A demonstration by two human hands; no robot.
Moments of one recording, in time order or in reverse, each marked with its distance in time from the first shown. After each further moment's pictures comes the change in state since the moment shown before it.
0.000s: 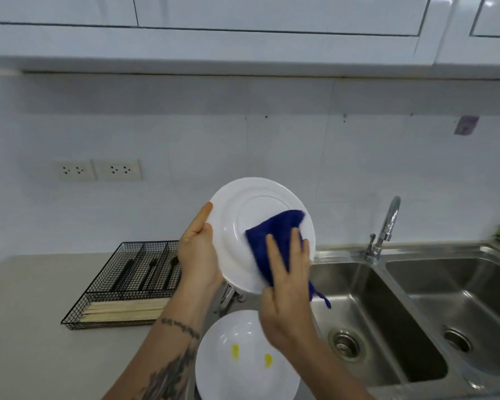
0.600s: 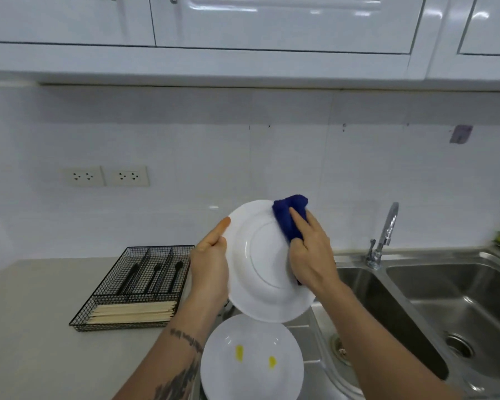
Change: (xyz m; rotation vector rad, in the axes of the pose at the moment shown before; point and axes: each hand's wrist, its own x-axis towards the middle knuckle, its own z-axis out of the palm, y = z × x) left_hand -0.025 0.002 -0.010 0.212 -0.078 -0.015; right_hand 0.077 0.022 -0.033 -0.014 -0.072 0.151
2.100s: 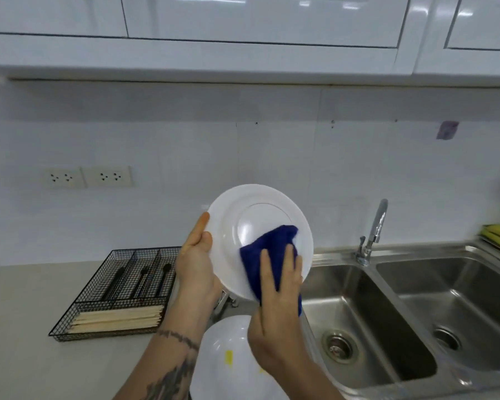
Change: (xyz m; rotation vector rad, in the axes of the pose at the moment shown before) left_hand 0.022 -0.012 0.012 -0.340 -0.005 -0.090; right_hand -0.099 -0.008 0.047 -0.041 0.092 -0.137
